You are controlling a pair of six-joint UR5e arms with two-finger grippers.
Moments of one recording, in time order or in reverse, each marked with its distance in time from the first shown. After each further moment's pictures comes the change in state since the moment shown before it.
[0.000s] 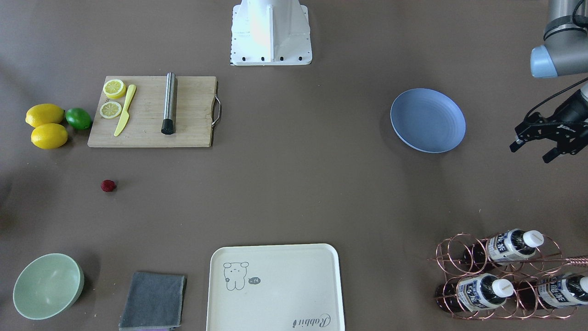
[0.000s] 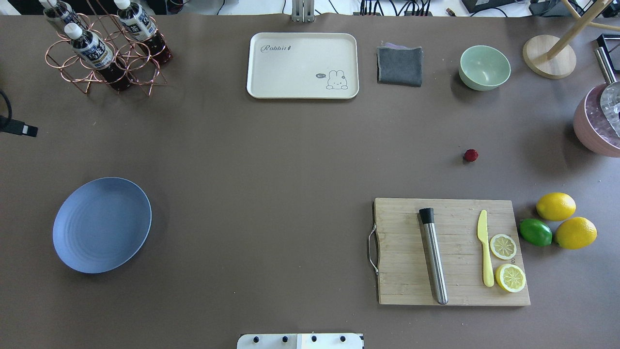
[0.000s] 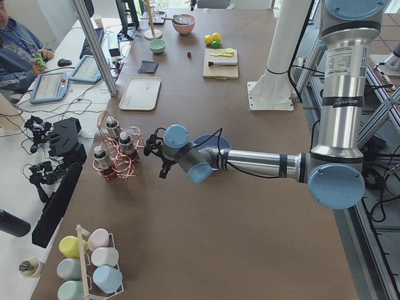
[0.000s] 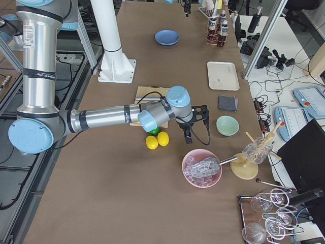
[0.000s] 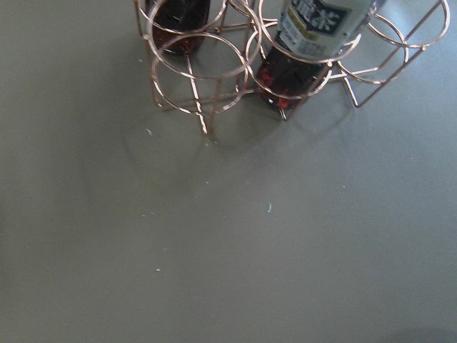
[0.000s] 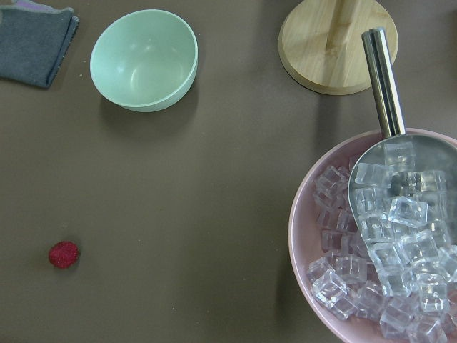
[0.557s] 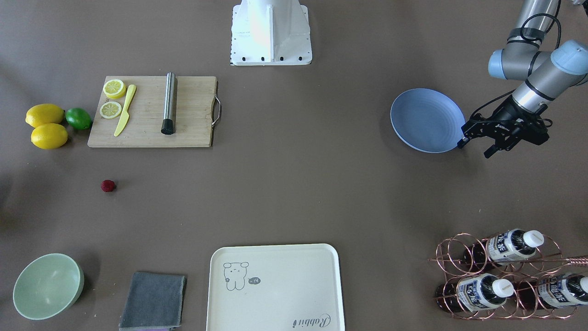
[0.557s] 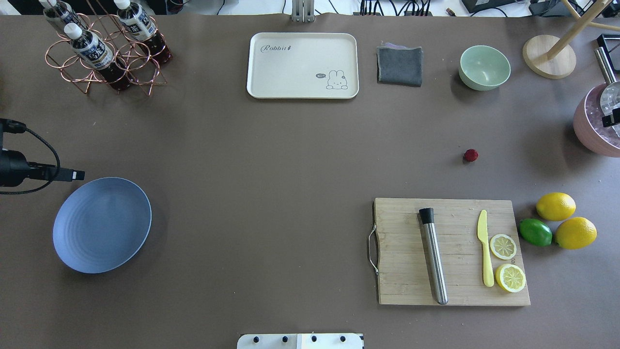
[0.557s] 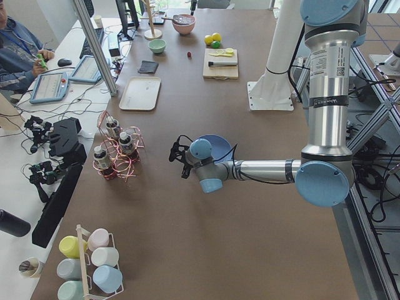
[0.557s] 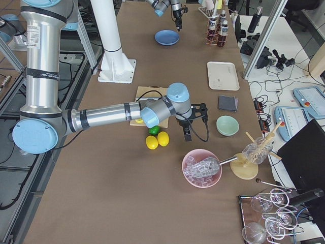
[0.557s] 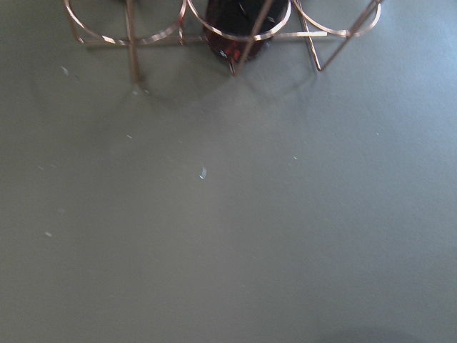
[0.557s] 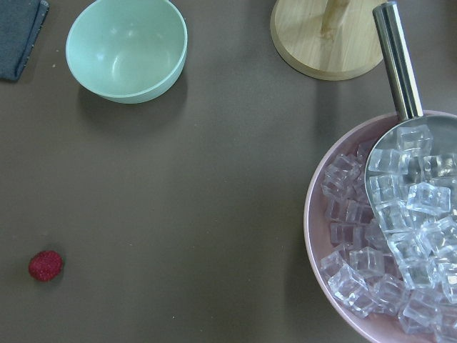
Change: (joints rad) left arm 0.245 0.046 0.133 -0.387 0.174 -0.268; right arm -0.060 -0.002 0.018 0.001 -0.065 0.034
